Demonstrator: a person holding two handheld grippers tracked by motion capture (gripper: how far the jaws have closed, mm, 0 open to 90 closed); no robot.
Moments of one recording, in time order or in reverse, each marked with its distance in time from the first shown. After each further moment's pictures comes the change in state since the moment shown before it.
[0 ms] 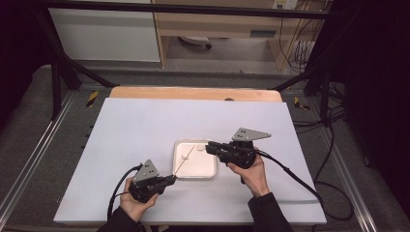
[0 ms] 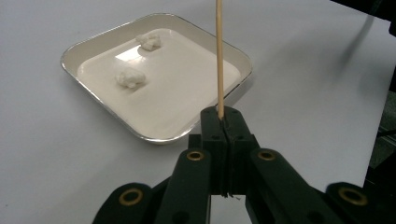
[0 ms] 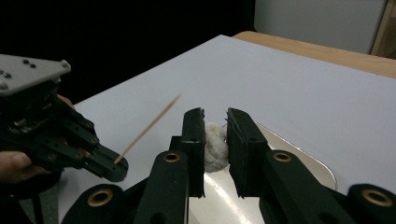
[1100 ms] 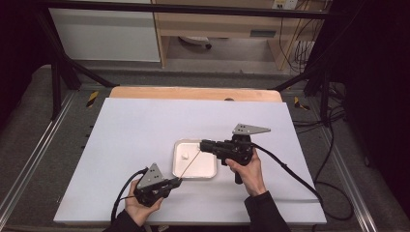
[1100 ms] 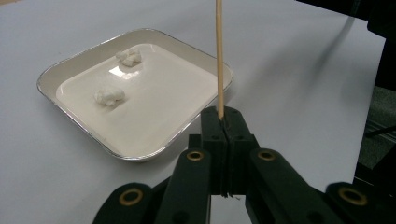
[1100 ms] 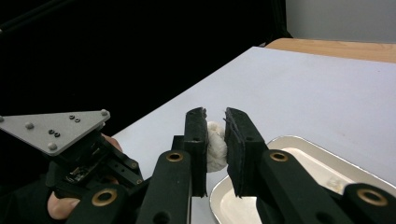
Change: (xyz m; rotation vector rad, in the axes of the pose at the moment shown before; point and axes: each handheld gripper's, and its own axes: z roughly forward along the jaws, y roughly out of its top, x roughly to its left) left arm -0.012 0.000 0.003 -0.047 -0.016 0.058; right arm 0.004 0.012 0.005 -0.046 0.143 0.142
